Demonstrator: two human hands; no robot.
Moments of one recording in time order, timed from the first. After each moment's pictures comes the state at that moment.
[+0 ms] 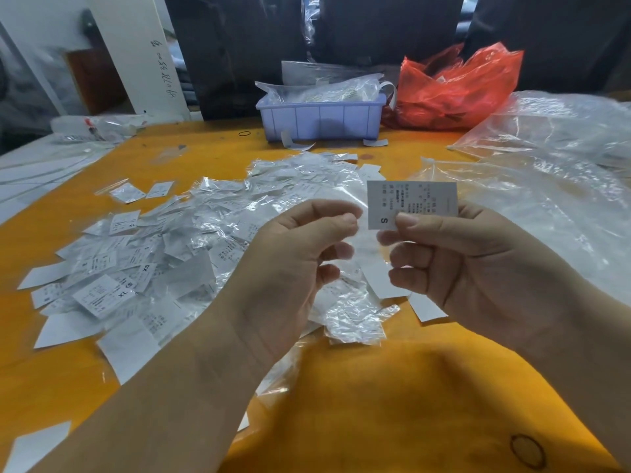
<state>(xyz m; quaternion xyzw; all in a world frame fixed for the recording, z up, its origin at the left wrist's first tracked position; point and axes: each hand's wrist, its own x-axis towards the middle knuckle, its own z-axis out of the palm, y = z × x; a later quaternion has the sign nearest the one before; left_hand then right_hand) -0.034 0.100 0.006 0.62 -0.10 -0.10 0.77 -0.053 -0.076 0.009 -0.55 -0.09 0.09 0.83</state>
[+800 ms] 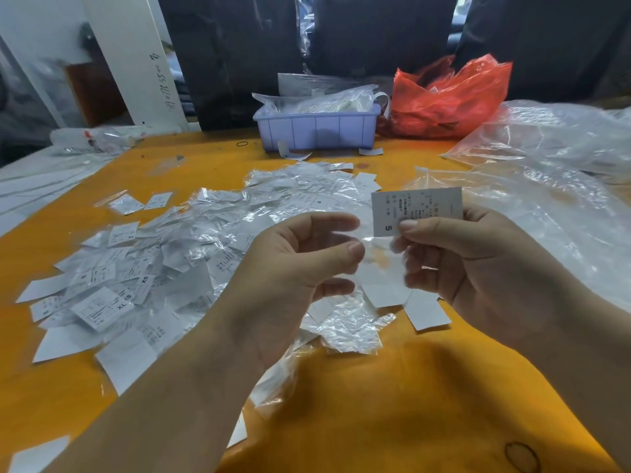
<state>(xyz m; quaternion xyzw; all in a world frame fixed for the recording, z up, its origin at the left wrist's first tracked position) -0.034 0.106 0.007 0.62 -0.14 -0.11 0.77 -0.048 -0.083 0.010 -0.62 -0.04 0.02 0.78</state>
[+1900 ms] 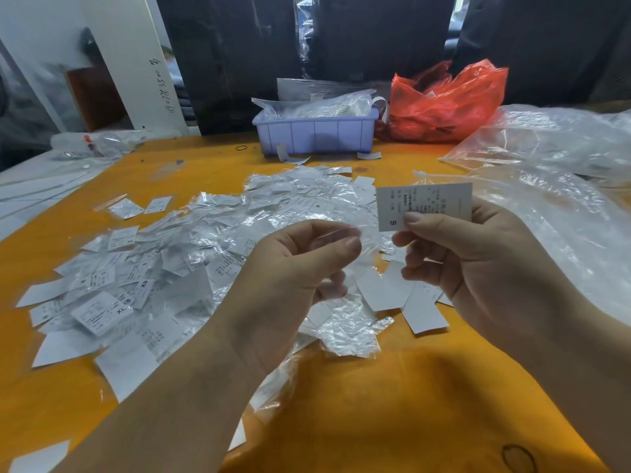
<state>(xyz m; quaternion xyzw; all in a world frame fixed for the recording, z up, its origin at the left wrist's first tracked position) -0.035 0.103 0.003 0.65 -0.12 -0.09 0.75 -0.050 -0.080 0.009 -0.63 -0.05 -0.07 0.77</state>
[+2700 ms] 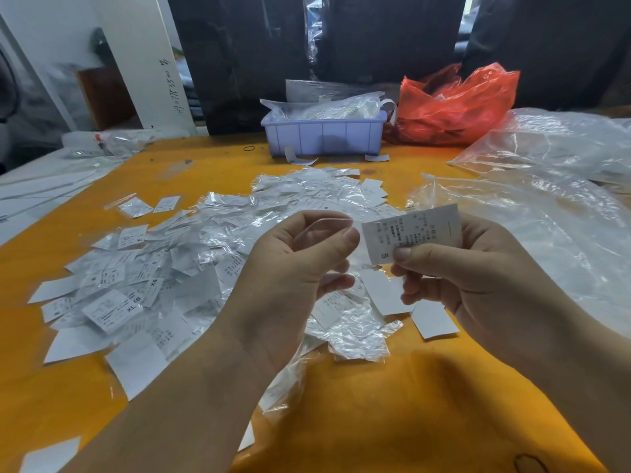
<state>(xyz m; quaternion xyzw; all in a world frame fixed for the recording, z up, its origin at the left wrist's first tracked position) -0.034 0.105 0.008 0.60 -0.10 -0.07 0.79 -0.051 -0.076 0.005 -0.68 -0.11 -0.02 0.73</state>
